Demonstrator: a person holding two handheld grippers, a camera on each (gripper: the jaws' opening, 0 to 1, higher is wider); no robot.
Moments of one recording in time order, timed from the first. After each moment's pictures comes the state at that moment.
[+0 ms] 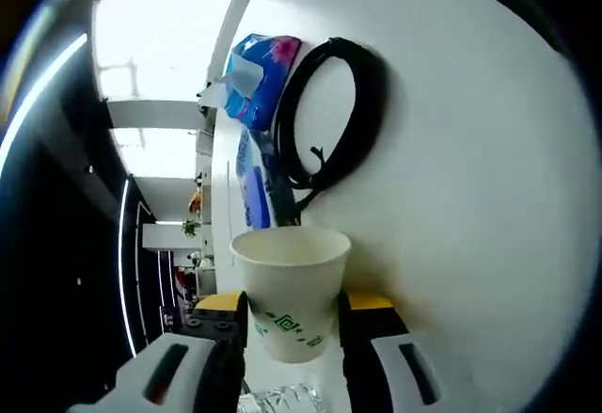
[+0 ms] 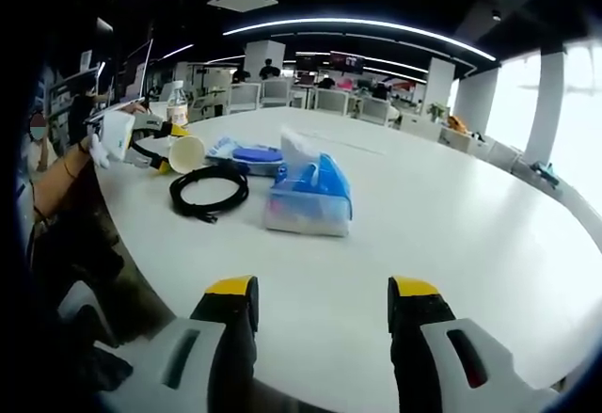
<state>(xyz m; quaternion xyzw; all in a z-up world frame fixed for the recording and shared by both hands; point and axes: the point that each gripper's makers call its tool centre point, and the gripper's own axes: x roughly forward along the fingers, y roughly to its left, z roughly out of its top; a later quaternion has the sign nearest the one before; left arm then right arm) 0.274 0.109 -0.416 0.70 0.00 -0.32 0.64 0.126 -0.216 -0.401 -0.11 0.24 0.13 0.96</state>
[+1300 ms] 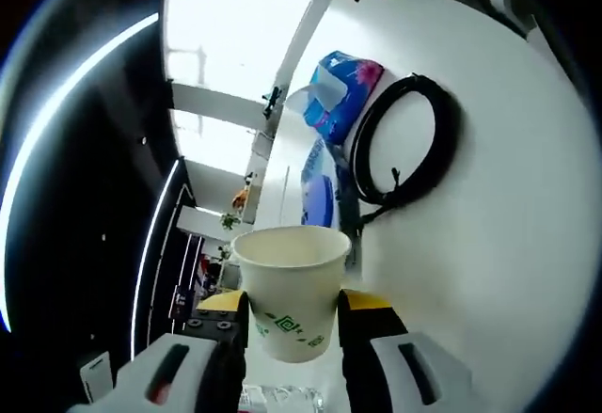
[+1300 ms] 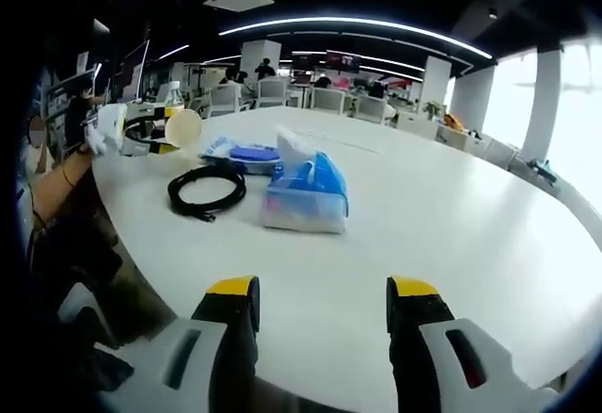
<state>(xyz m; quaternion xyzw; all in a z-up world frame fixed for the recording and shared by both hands) 0.285 0.117 -0.363 0.53 -0.07 -0.27 0.80 0.124 -0.219 -0.401 -0.11 0.24 0.13 0.96</state>
